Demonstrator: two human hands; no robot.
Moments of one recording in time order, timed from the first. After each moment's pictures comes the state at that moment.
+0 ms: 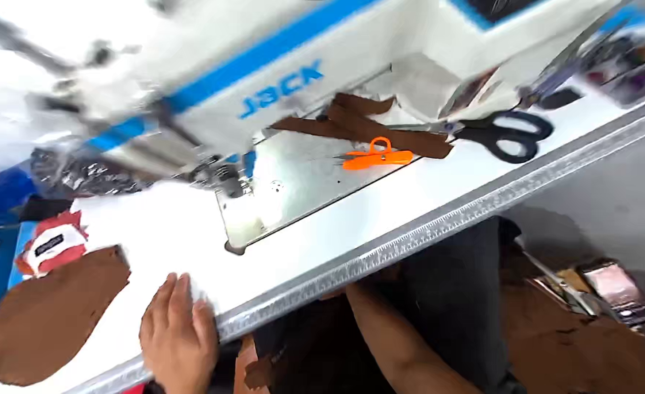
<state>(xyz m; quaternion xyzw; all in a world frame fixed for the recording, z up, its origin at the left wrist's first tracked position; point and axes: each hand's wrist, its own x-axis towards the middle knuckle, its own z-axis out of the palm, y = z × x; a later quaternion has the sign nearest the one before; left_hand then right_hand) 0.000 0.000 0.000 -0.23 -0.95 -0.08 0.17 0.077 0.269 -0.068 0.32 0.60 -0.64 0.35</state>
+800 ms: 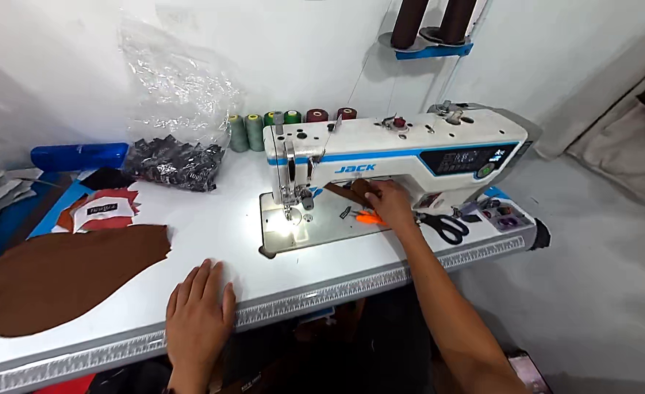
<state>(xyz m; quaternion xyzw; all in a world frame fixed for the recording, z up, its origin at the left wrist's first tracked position) -0.003 0.001 -0.013 -0.19 -0.94 -0.15 0.25 -0.014 0.456 0.038 0.14 0.93 -0.23 -0.23</state>
